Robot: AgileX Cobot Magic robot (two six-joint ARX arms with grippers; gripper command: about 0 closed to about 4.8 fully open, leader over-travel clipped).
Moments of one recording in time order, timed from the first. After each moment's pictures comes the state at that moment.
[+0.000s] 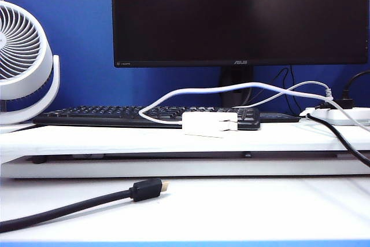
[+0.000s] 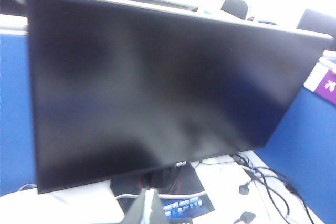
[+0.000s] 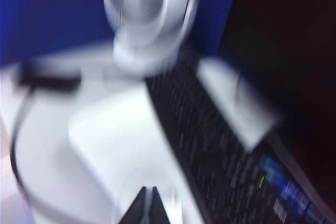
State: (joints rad) left arm -0.52 1.23 1.88 -0.65 0.00 -0.20; right arm 0.55 0.99 1.44 -0.72 -0.33 -0.23
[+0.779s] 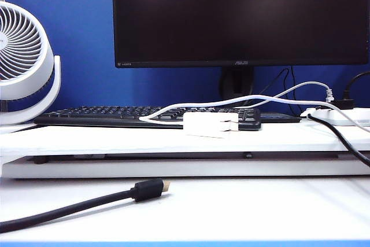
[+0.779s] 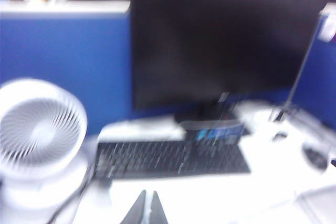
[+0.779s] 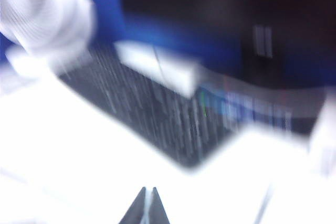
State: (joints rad) left arm -0.52 0.59 1.83 -1.29 -0.12 -0.04; right arm 0.55 0.42 0.44 -0.16 0.04 0.00
